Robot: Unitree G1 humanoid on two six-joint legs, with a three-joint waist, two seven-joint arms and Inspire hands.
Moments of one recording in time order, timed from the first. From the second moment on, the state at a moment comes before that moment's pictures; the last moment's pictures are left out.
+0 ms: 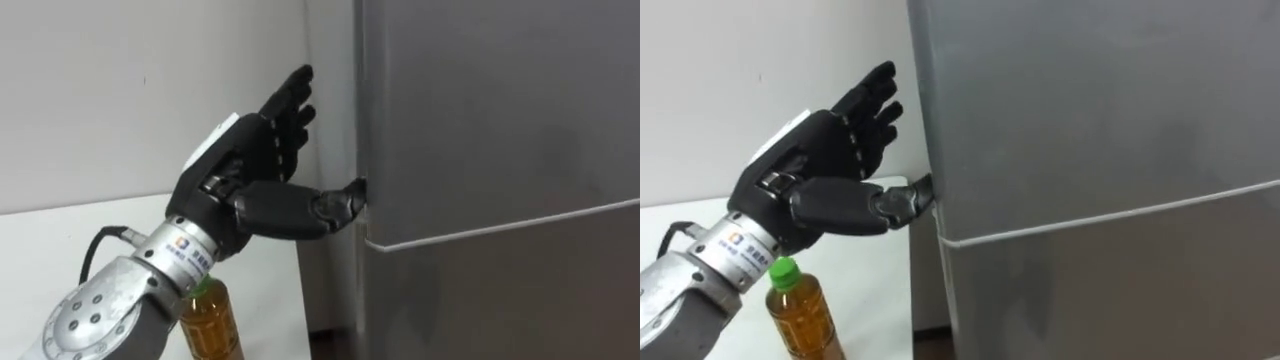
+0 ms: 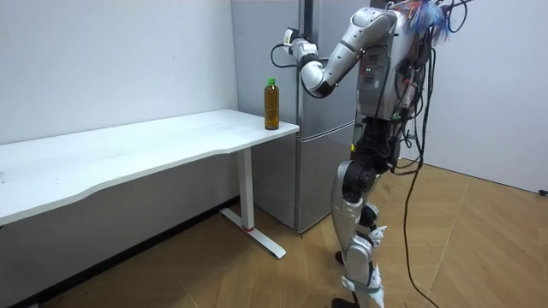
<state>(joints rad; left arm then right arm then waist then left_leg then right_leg) -0.45 0.37 -0.06 -0.41 -0.56 0.46 -0.14 0.07 -0.27 -0.03 1.13 0.42 0.19 0.16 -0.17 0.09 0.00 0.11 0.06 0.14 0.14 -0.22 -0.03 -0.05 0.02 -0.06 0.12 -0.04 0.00</state>
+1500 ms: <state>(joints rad) -0.42 0.26 -0.28 -0.53 -0.72 0.35 -0.41 0.09 -0.26 0.01 1.14 0.43 0.10 0.16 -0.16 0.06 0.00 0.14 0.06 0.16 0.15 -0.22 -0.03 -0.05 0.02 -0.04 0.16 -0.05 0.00</state>
